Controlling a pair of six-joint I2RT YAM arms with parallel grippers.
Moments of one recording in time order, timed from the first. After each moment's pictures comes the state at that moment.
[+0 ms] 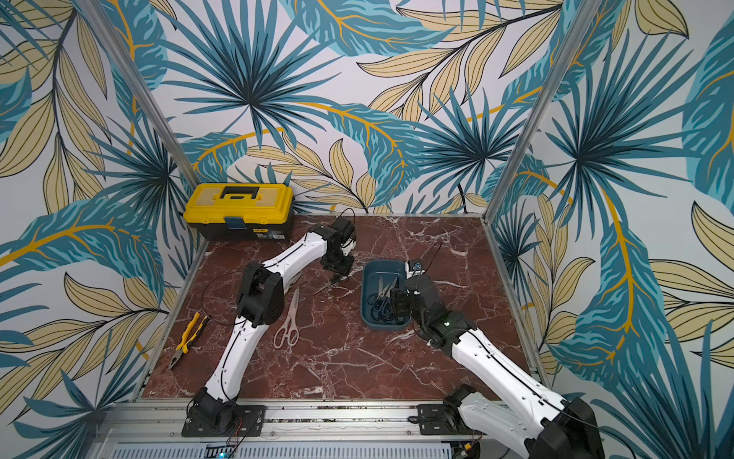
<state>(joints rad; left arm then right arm) -0.54 2.49 2.26 -1.09 0.06 -0.12 0.52 1.01 0.71 -0.36 0.31 0.29</state>
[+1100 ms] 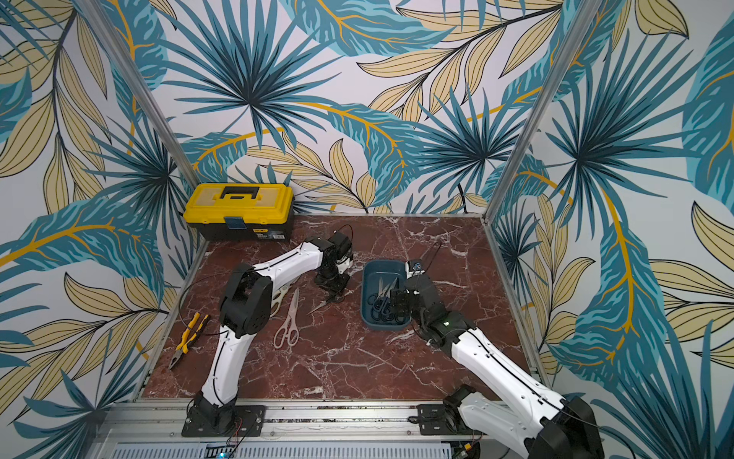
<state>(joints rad) -0.58 2.25 1.85 -1.06 0.13 -0.15 0.52 1.01 0.71 -0.36 0.32 0.29</state>
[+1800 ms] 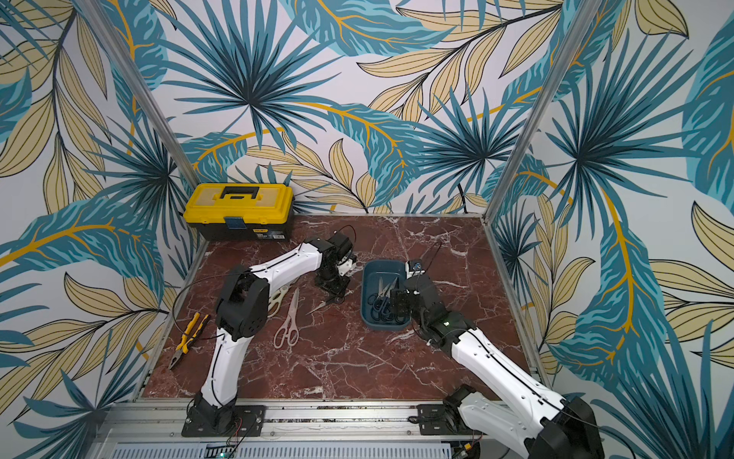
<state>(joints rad) -0.59 2.23 1.84 -1.06 0.13 -0.03 0.52 1.01 0.71 -0.36 0.32 0.29</state>
